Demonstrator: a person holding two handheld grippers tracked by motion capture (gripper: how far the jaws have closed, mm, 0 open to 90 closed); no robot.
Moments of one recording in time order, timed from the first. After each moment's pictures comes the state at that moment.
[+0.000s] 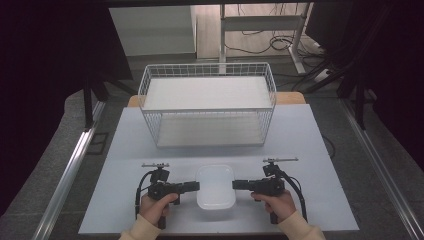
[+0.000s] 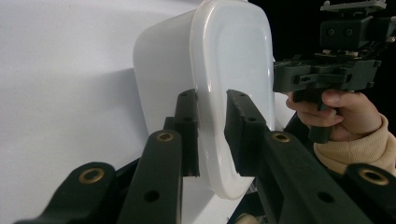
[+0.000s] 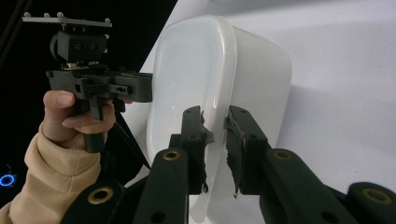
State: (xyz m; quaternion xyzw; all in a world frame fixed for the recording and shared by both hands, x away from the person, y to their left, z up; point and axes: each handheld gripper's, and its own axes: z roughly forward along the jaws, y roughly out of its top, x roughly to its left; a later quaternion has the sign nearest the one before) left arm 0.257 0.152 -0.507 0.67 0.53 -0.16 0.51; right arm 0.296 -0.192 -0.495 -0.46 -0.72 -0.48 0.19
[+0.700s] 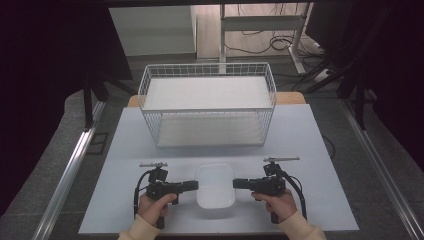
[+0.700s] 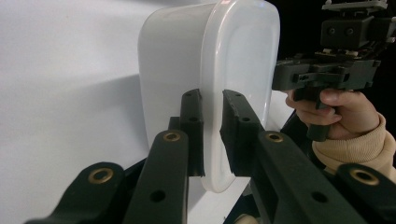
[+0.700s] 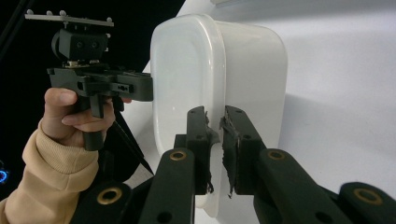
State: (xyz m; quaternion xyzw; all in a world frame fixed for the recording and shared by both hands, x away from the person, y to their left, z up) left arm 0.254 0.154 -0.500 0.67 0.52 -0.15 0.51; right arm 0.293 -0.192 -0.486 -0.44 -0.73 -0.49 0.17
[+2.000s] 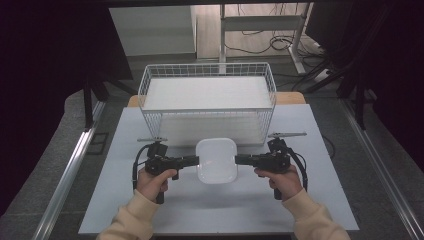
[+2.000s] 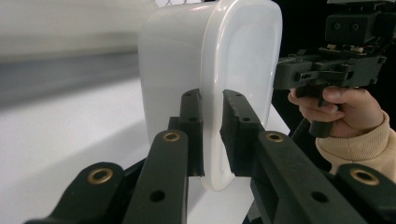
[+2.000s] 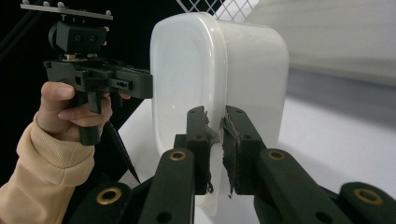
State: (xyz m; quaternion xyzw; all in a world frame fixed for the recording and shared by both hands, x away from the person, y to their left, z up) left arm 0.292 0.153 -0.438 0.69 0.48 -0.10 0.54; right arm 0.328 -0.191 -0.424 -0.40 -0.74 -0.52 0.12
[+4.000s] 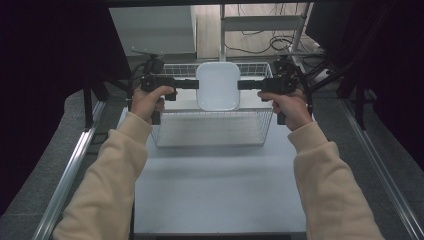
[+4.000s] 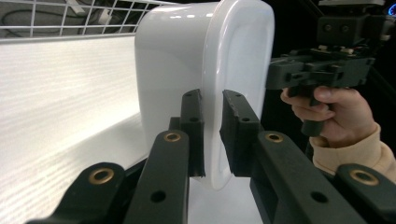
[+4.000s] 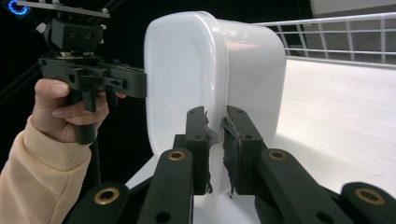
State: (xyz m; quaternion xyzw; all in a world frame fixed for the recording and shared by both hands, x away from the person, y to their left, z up) left arm 0.426 0.167 -0.289 0.70 0.43 -0.07 0.56; right arm 0.446 -0.179 -0.280 -0.38 -0.74 -0.55 0.06
